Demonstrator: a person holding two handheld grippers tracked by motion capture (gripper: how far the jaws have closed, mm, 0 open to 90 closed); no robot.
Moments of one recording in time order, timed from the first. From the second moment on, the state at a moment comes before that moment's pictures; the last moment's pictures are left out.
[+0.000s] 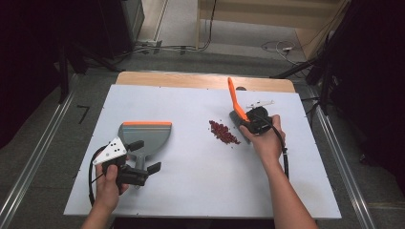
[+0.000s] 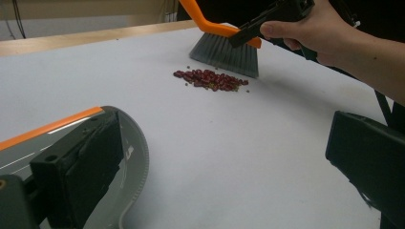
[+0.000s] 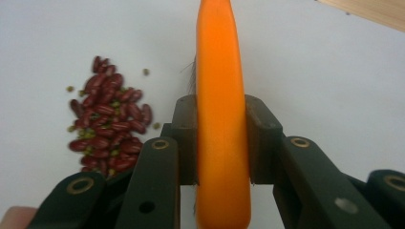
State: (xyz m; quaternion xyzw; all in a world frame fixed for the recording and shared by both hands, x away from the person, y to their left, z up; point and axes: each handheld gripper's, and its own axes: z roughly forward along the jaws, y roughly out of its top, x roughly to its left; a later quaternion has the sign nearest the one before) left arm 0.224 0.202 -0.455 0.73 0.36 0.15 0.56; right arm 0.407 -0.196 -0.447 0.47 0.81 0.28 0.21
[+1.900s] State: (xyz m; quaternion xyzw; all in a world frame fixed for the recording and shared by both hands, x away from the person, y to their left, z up) left arm 0.225 0.202 -0.452 0.72 0.36 0.15 0.57; right arm 0.420 -0.167 -0.433 0.36 0.86 0.29 0.21
